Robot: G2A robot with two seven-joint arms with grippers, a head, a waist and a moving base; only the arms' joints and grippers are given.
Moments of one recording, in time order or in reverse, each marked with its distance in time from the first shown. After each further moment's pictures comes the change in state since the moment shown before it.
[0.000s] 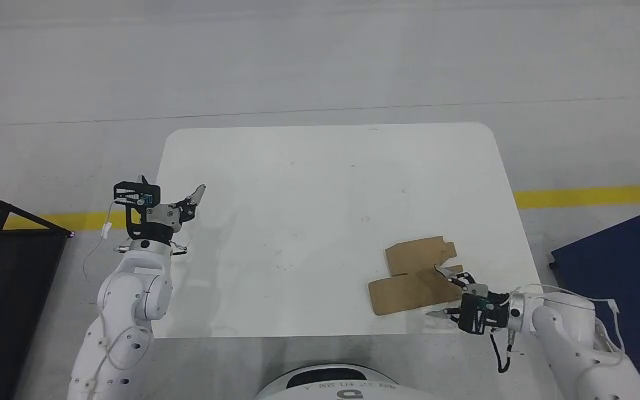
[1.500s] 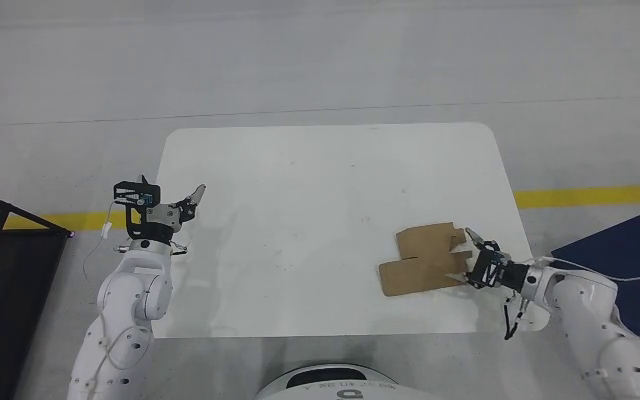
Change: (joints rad) left arm 0.000 0.000 0.000 0.000 0.000 0.000 0.000; right arm 0.113 0.047 0.028 0.101 0.294 0.025 0.300
